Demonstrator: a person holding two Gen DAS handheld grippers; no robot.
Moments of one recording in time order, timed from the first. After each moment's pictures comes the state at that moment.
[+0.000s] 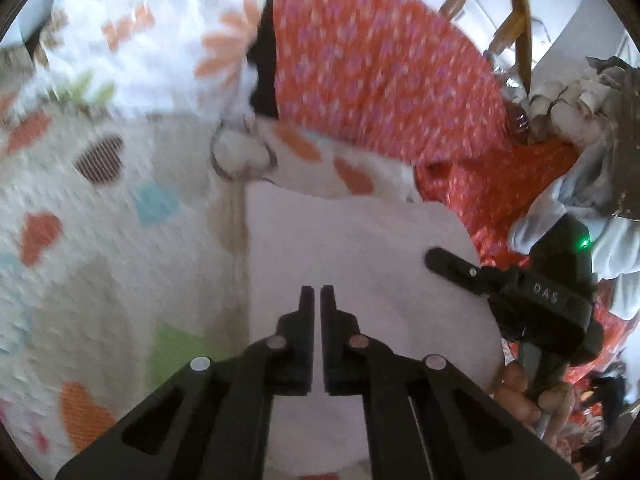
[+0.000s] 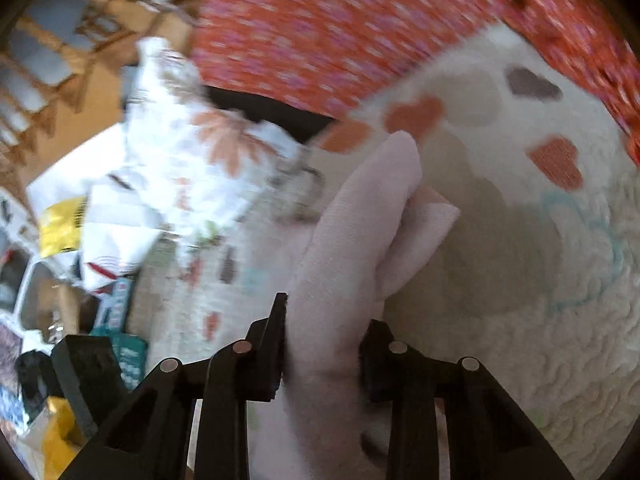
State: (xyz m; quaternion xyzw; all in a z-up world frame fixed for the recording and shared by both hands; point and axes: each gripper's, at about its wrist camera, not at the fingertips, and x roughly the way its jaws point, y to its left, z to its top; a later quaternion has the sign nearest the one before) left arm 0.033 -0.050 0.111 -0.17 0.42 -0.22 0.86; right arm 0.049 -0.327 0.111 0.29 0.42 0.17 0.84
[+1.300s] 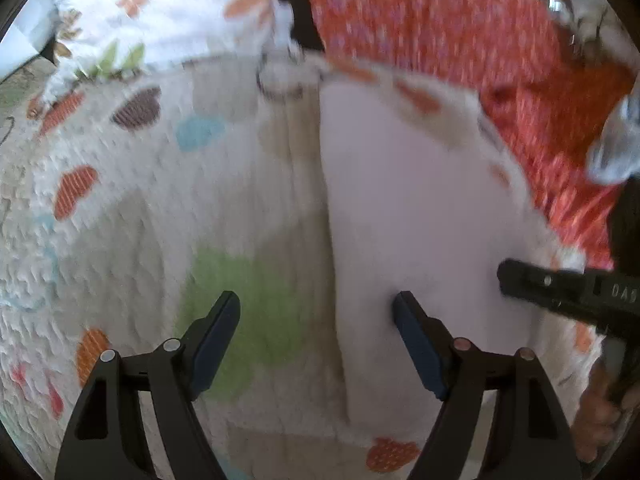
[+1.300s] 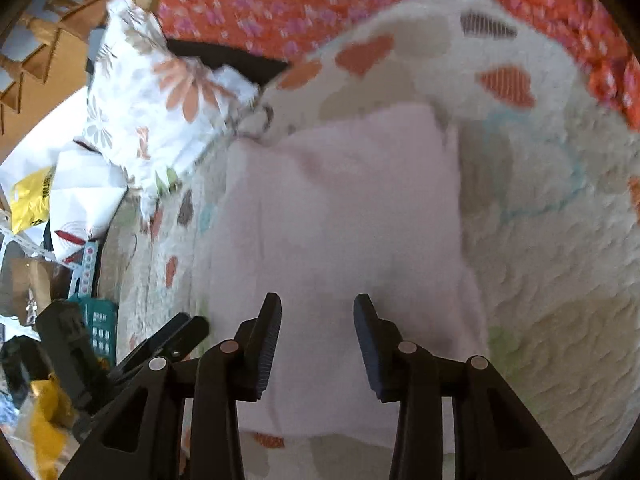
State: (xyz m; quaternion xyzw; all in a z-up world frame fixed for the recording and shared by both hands) left arm 0.019 -0.087 0.040 -0.05 0.52 -0.14 0.84; right arm 0.011 -0.335 0.064 0.26 0.53 0.12 0.80
